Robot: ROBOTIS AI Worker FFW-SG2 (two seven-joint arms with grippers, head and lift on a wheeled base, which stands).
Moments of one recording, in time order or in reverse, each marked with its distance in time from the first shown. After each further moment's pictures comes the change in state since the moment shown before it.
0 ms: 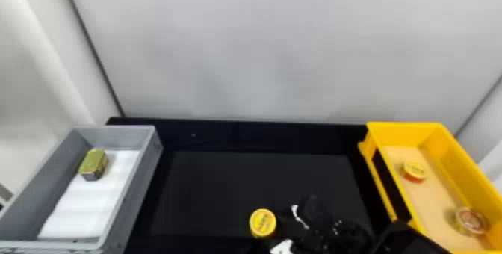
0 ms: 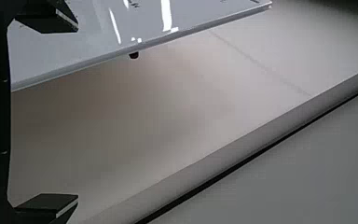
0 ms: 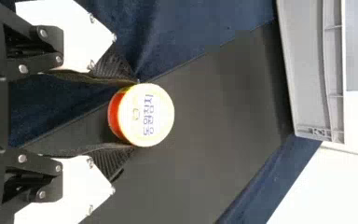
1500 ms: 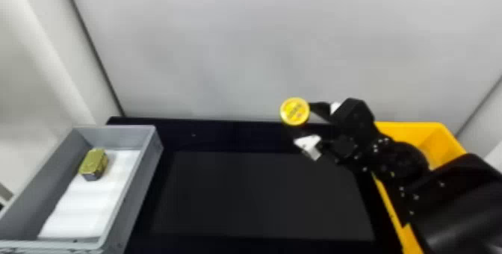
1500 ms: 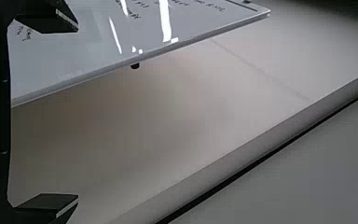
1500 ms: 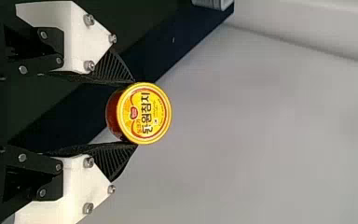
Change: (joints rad) left arm 0.005 0.000 0.025 -0.011 -0.012 0.000 0.000; right arm -0.008 -0.002 -0.234 -0.526 0.106 0.249 -0.173
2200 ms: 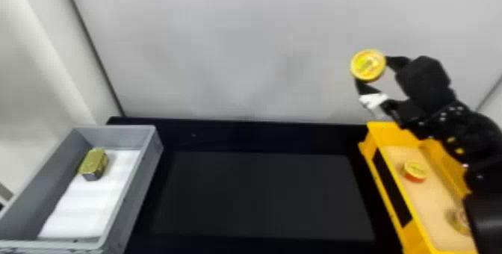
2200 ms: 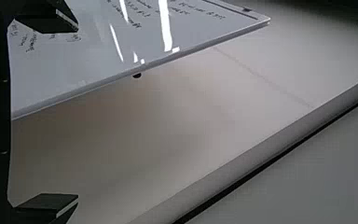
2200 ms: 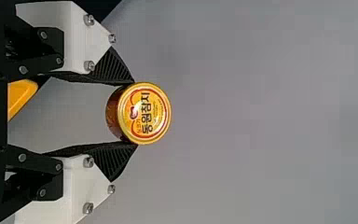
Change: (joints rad) left arm 0.007 0.000 0.022 -0.010 0.000 0.001 0.000; right arm 0.033 0.008 -0.194 -0.167 0.218 0.115 -0.046
